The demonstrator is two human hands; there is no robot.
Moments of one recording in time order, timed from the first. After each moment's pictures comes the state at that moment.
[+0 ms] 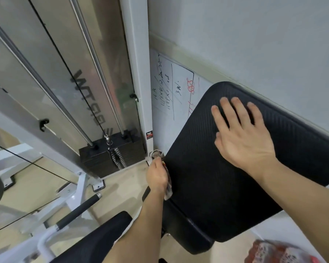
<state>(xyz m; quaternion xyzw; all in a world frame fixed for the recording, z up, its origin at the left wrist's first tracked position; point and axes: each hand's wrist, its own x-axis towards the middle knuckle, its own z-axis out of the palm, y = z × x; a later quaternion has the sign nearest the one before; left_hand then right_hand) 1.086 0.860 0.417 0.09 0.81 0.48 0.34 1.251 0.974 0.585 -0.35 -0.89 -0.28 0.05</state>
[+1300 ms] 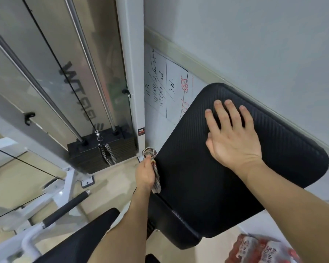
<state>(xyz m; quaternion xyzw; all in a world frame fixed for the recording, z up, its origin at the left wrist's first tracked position) 1.074 0.854 0.402 0.09 0.79 0.48 0.37 1.248 0.975 0.579 -0.34 -0.89 -0.30 0.06</state>
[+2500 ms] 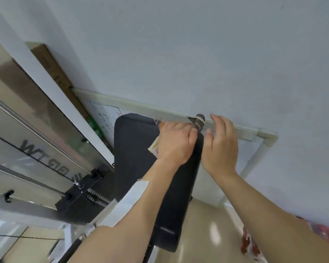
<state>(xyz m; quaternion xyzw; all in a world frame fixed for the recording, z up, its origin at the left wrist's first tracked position) 1.299 0.961 0.639 0.74 0.64 0.21 -0.04 1.425 0.938 0.643 -0.61 -0.64 0.10 0.46</state>
